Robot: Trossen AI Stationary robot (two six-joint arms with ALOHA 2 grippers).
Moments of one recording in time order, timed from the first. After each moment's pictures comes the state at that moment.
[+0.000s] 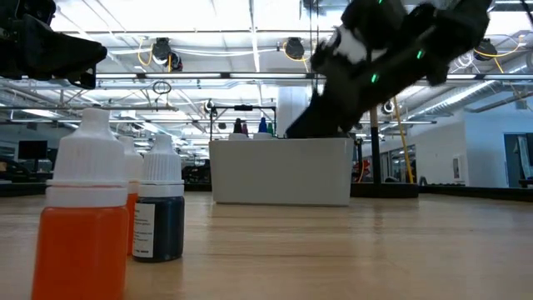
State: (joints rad) left arm -0.41 0.09 0.01 0.13 -0.32 0.12; right arm 0.06 1.64 0.68 0.45 0.27 0.19
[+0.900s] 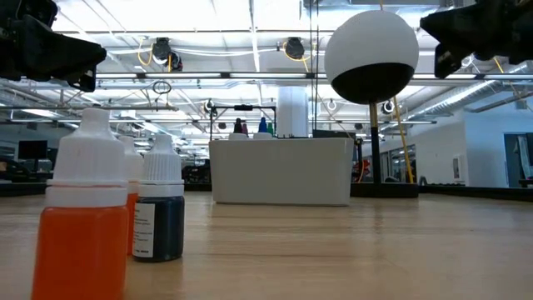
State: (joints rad) left arm -0.41 0.09 0.01 0.12 -0.32 0.08; right arm 0.34 0.35 0.08 0.44 0.29 0.04
